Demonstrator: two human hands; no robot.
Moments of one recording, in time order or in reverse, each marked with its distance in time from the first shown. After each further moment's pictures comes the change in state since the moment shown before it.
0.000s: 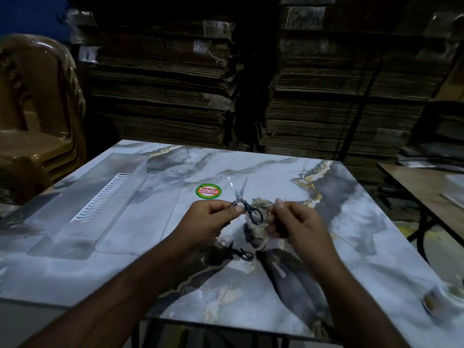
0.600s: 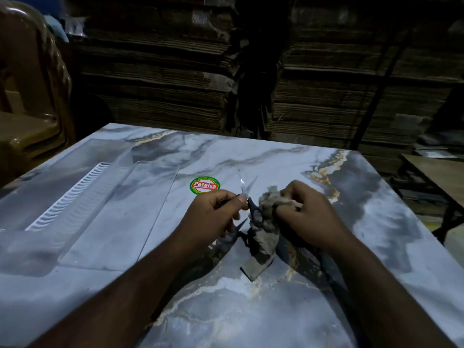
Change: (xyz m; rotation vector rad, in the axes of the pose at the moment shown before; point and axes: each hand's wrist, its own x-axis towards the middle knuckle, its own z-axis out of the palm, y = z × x) left_hand 0.049 -0.018 0.016 0.048 0.052 0.017; right_hand 0.091 0.034 -0.022 -0.673 -0.123 -0.122
